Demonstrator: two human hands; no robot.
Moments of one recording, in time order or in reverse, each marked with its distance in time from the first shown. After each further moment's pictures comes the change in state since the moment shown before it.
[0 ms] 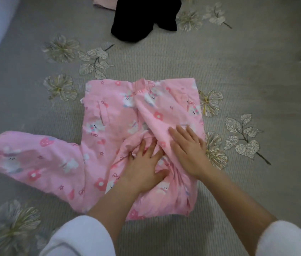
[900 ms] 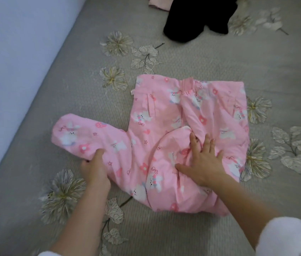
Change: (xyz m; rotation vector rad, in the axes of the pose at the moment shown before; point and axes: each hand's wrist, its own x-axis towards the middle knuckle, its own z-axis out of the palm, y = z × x) left_hand -0.123 -0.127 -0.043 -1.461 1.115 -1.170; right_hand -0.011 -0.062 0.058 -0.354 -0.204 0.068
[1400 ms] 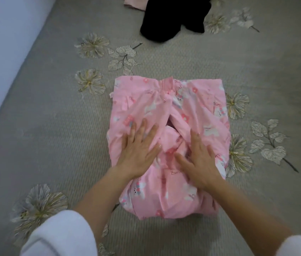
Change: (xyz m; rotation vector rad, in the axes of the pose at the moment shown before) left_hand -0.039 -0.024 0.095 1.246 -0.905 1.129; right_hand -0.013 0.026 -0.008 0.407 0.191 -0.085
